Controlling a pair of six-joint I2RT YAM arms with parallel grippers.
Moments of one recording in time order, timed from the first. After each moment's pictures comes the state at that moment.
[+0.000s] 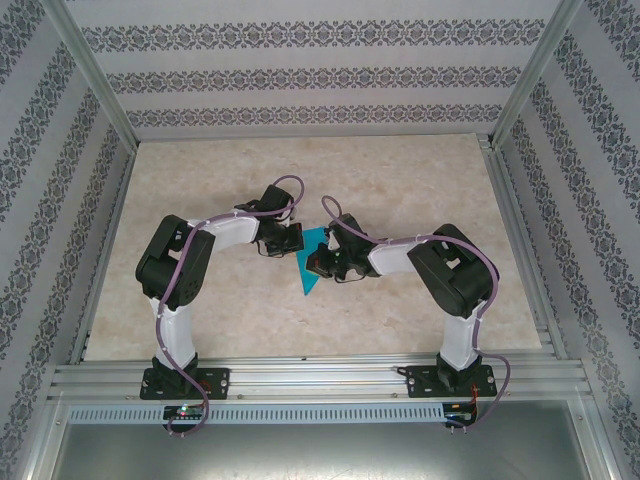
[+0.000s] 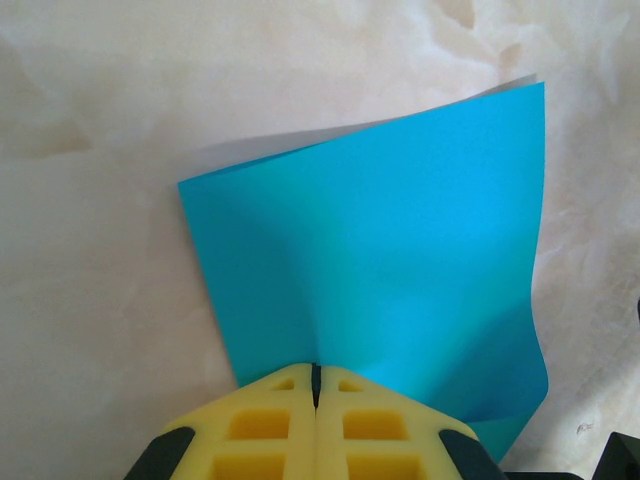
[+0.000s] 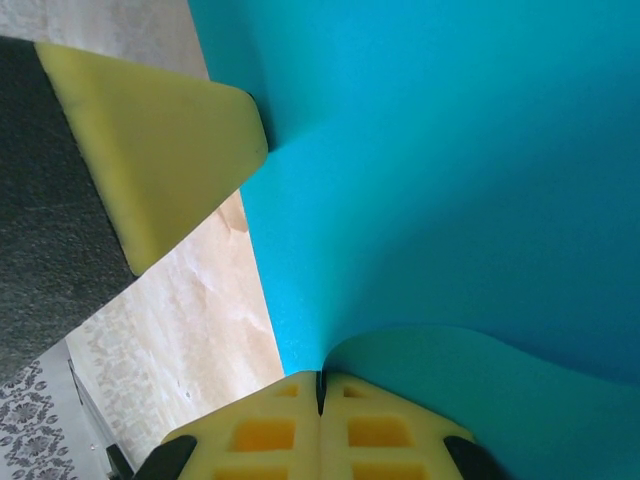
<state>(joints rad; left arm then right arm) -0.44 1.96 1.20 -0.38 0.34 -0.61 0.64 1.91 0.90 0.14 -0.51 1.00</state>
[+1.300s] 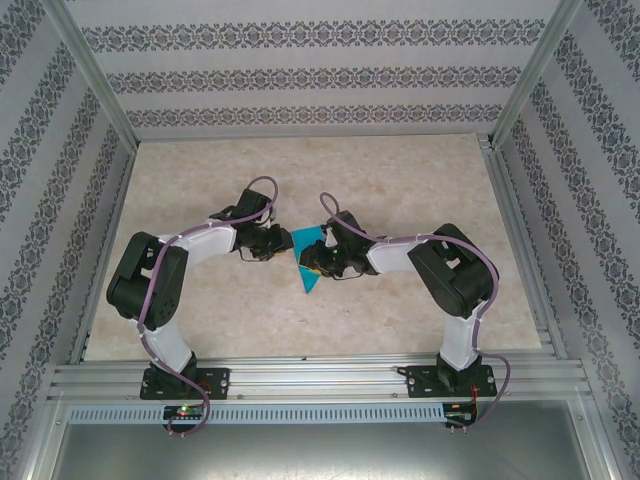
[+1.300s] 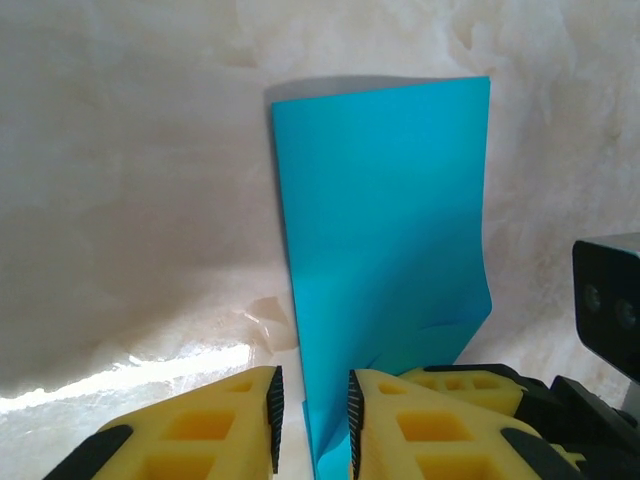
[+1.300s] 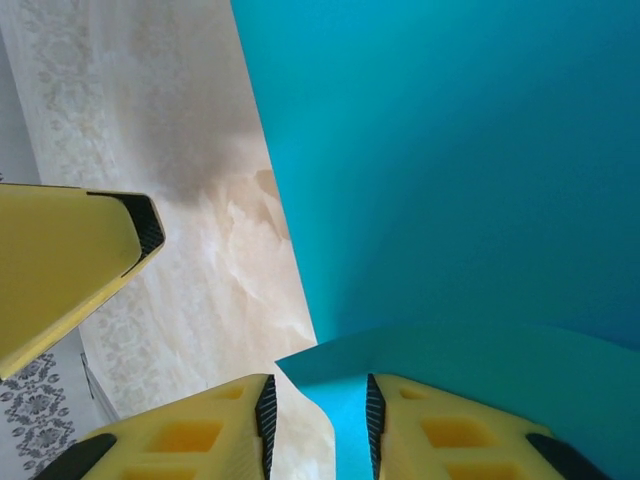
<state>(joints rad) -0.37 1.75 1.01 -0.31 0.41 -0.74 0.64 1.90 0.92 0.14 -0.51 0.99</state>
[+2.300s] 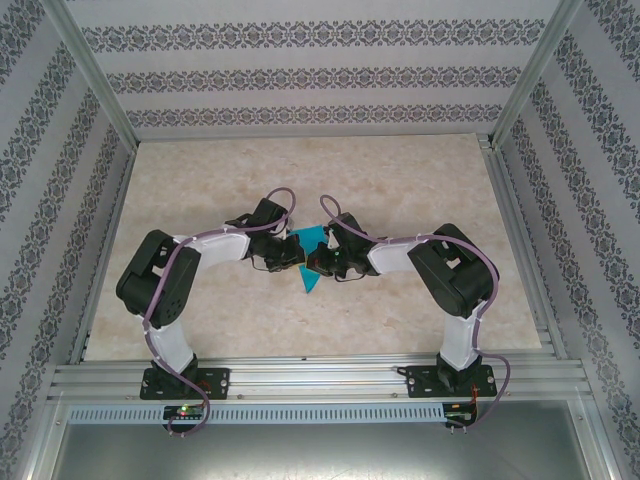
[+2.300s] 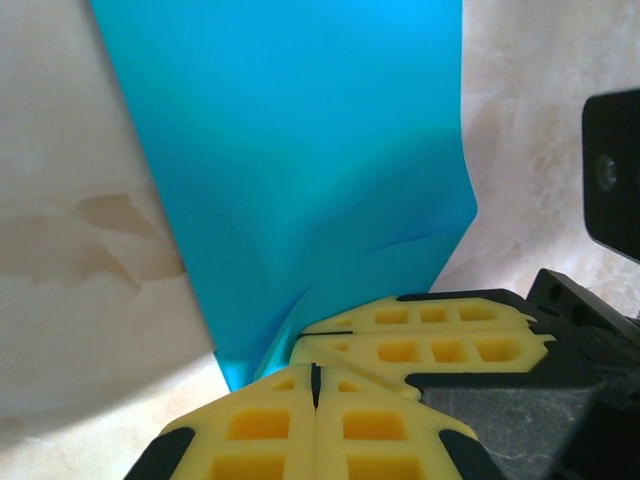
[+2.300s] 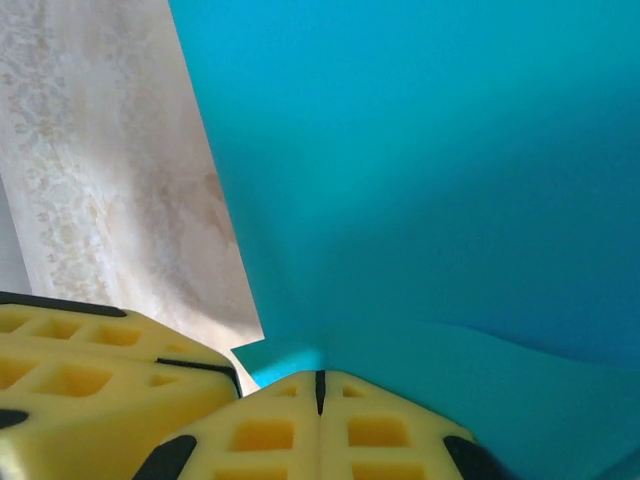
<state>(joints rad) -0.47 1.80 1.01 -0.29 0.47 -0.76 0.64 1.91 0.91 0.12 -0.48 0.95</state>
